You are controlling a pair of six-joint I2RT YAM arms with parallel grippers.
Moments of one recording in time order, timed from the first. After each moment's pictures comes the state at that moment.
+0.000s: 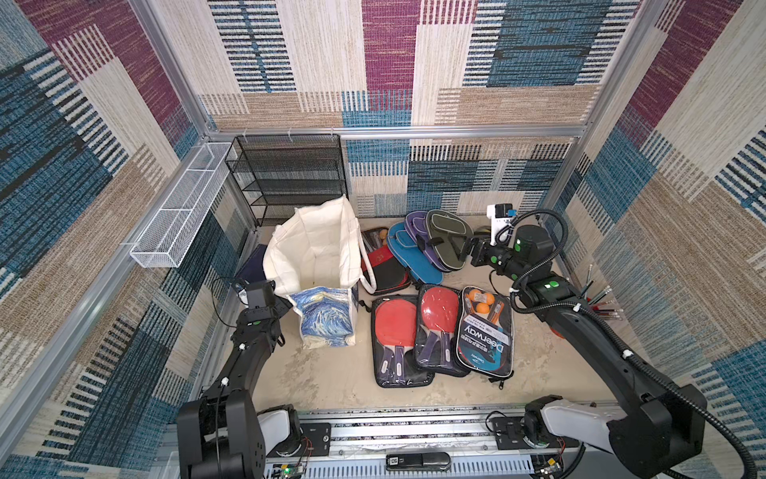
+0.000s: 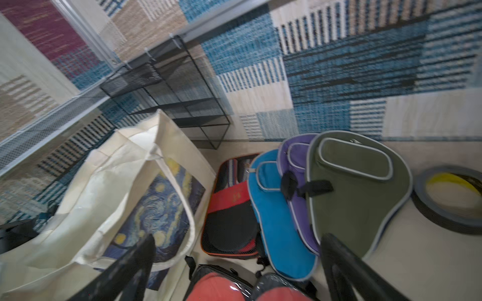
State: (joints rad) left arm 0.16 1.21 0.59 -0.11 -0.28 -0.48; right arm 0.25 1.19 0.99 -0.06 -0.25 0.36
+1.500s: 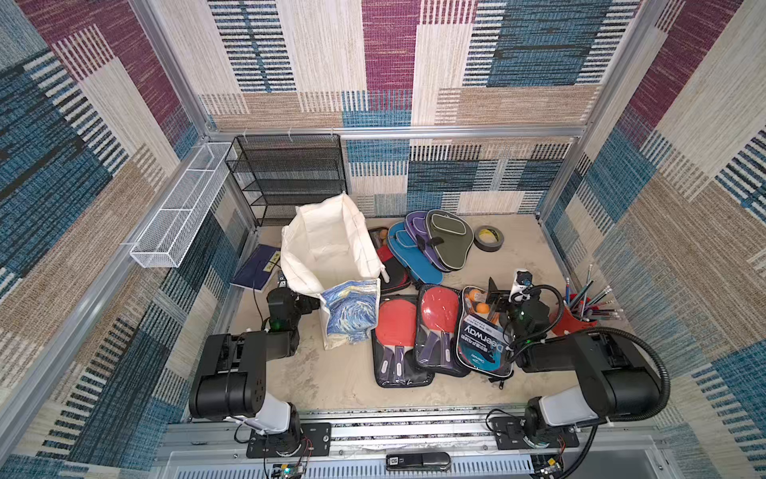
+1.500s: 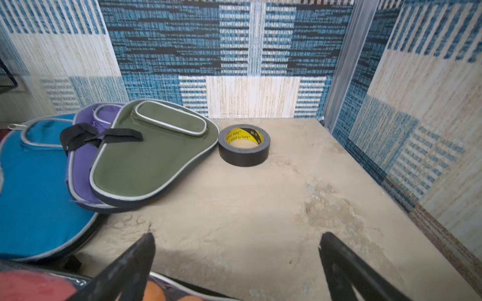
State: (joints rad) left arm 0.06 1.53 0.42 0.71 -0.04 -0.06; right arm 0.05 1.49 0.23 1.16 0.10 -0.01
